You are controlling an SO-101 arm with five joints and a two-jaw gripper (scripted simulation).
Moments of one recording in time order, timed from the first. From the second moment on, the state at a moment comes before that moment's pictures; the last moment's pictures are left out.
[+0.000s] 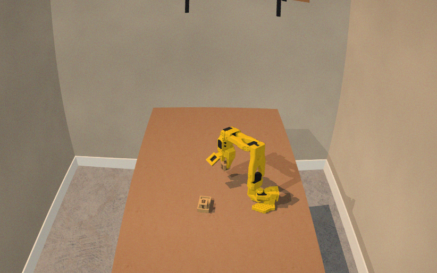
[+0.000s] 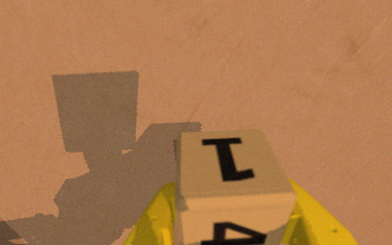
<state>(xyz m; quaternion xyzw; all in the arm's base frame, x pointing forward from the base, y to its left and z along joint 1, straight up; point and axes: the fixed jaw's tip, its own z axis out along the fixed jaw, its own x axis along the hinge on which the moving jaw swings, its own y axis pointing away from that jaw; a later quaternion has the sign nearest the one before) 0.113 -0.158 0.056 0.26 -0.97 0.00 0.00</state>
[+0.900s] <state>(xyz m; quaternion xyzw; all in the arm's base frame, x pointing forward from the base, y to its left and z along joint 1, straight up) 0.113 -0.158 0.051 0.26 -0.97 0.00 0.00</state>
